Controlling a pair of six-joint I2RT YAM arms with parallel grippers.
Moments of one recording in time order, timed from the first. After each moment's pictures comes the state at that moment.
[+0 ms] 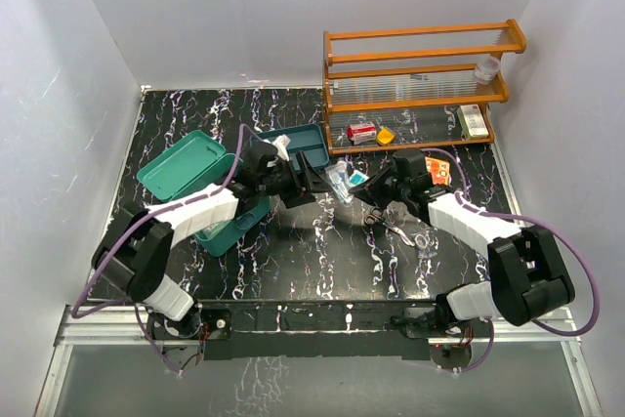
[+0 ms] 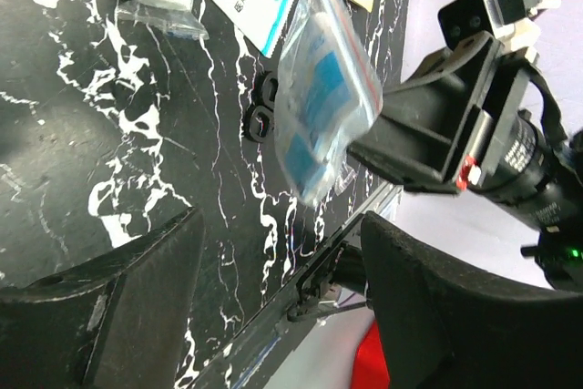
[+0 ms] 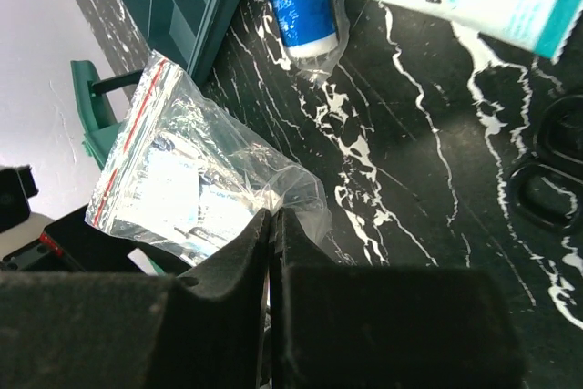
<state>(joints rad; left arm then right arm) -0.59 1.51 0.85 0.09 0.42 -0.99 0.34 1.35 0.70 -0.05 -0.29 1.23</state>
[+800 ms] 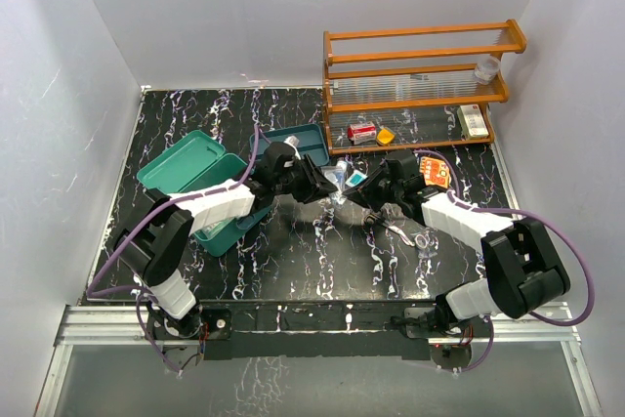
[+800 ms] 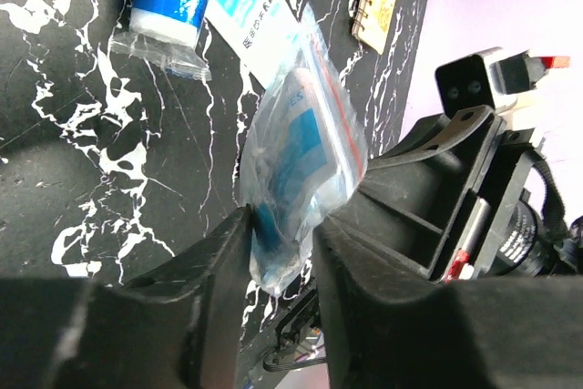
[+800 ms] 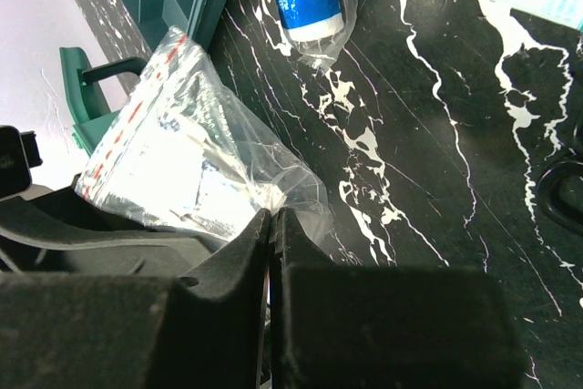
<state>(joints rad) -0.67 1.67 0.94 0.12 0.29 -1.11 0.40 1.40 0.70 0.00 -0.28 1.27</state>
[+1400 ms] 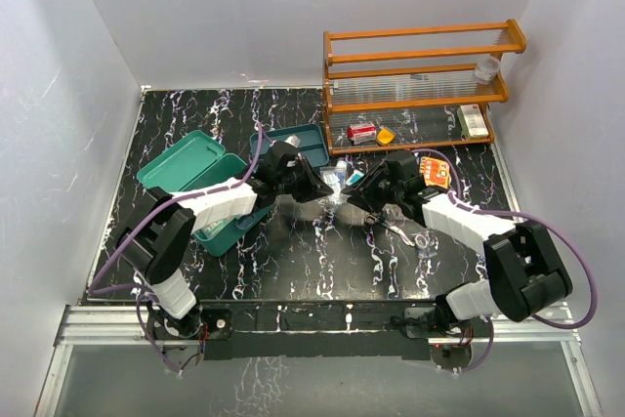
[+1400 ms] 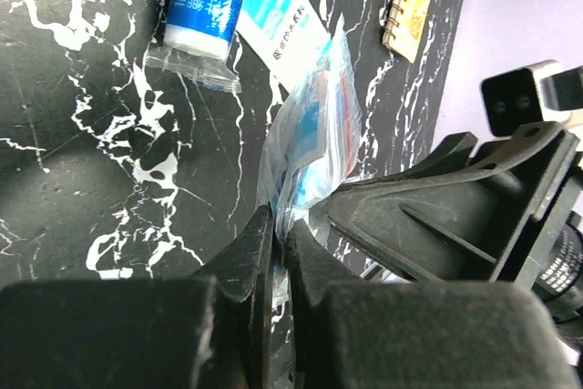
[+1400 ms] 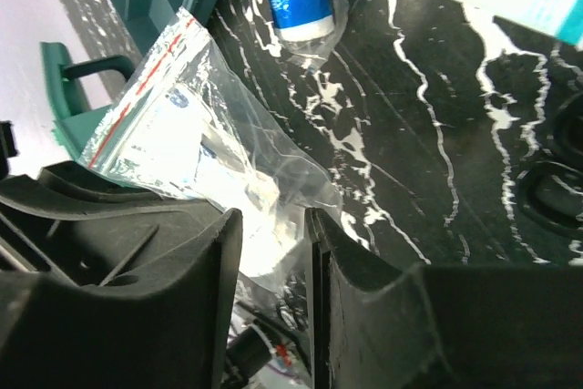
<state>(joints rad) -0.68 1.68 0.97 0.07 0.24 -1.07 0.41 1.39 0.70 -0.02 -0.27 1.23</state>
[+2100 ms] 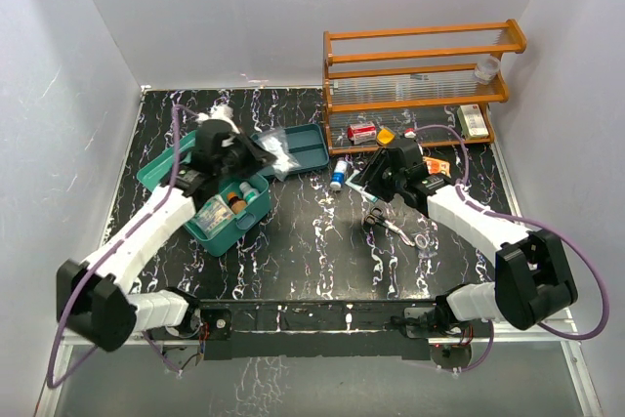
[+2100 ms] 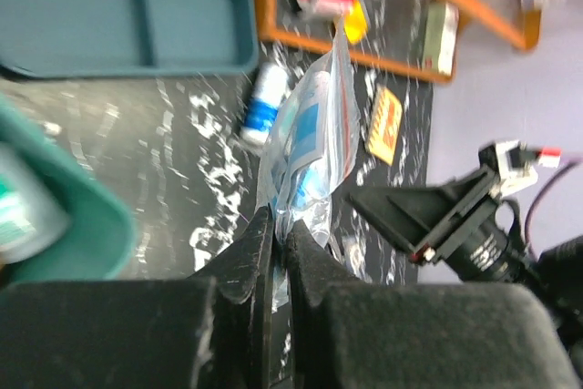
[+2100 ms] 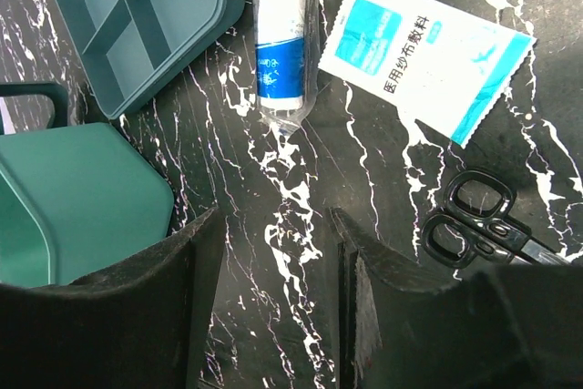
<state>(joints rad) -0.48 1.29 1.02 -0.28 0.14 -0.91 0.42 1.33 0.83 -0.23 -0.05 0.92</state>
